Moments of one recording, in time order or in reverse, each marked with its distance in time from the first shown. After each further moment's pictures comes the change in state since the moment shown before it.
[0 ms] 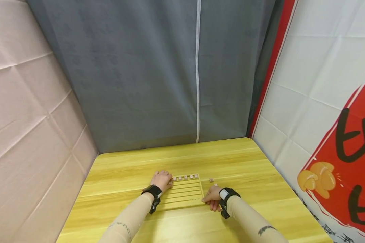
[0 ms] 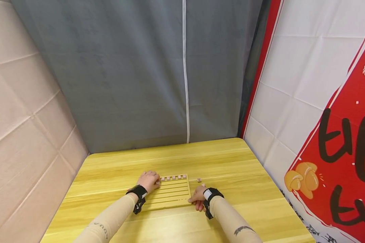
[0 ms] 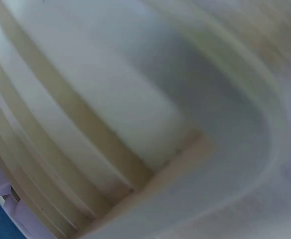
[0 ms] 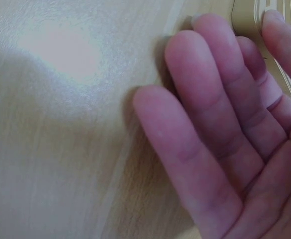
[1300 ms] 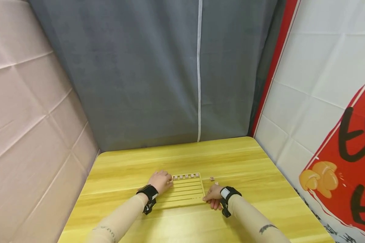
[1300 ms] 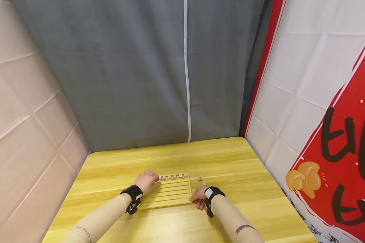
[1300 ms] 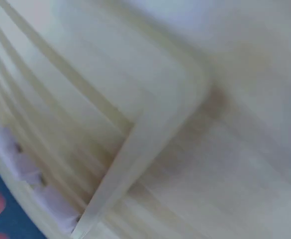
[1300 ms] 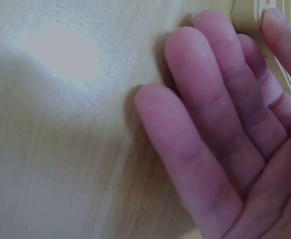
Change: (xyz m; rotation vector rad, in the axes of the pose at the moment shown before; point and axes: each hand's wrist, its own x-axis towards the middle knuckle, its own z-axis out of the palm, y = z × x) left_hand -0.016 -0.003 -0.021 -0.066 0.002 0.095; right_hand -0.009 -0.008 -0.003 0.000 -0.016 -0.007
